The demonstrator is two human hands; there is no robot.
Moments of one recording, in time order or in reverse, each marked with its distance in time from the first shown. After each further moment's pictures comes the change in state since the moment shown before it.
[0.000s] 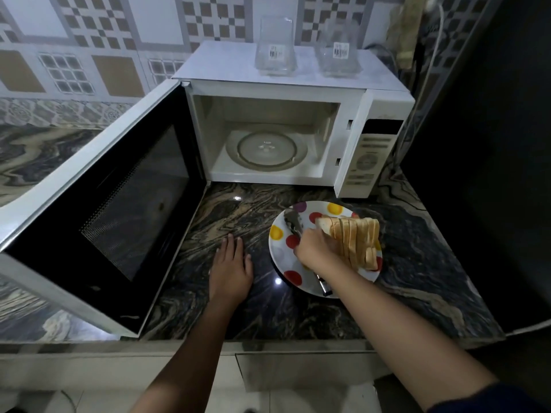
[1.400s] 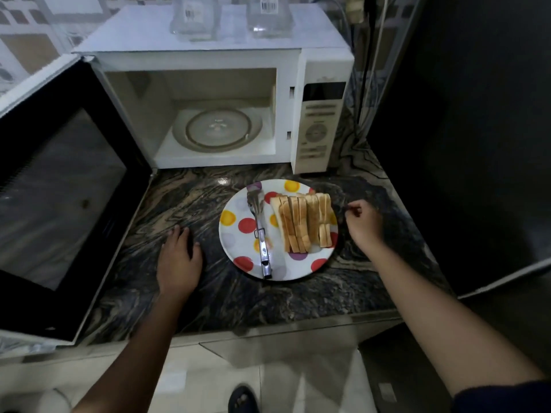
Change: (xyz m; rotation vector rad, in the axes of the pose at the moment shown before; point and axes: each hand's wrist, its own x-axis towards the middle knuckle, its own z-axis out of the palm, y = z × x) left_hand 0.005 0.011 0.003 -0.063 0.099 -0.128; right_hand 0.042 0.181 -0.005 0.633 0.493 0.146
